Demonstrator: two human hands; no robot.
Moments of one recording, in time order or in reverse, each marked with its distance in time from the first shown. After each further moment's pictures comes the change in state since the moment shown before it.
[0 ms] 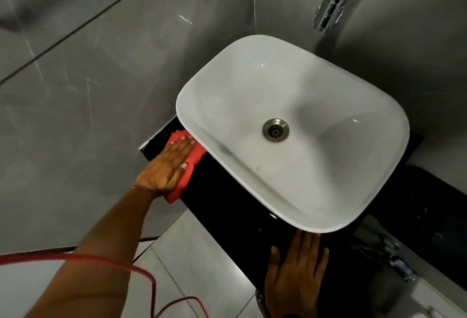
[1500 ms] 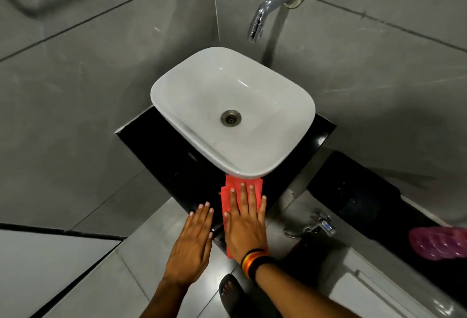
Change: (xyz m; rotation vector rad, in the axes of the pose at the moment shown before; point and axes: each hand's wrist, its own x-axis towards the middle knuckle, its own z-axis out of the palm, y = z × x) left_hand -0.147 0.283 0.132 -0.207 0.171 -0.183; right_hand 0.010 0.031 -0.056 -0.037 -0.348 -0.409
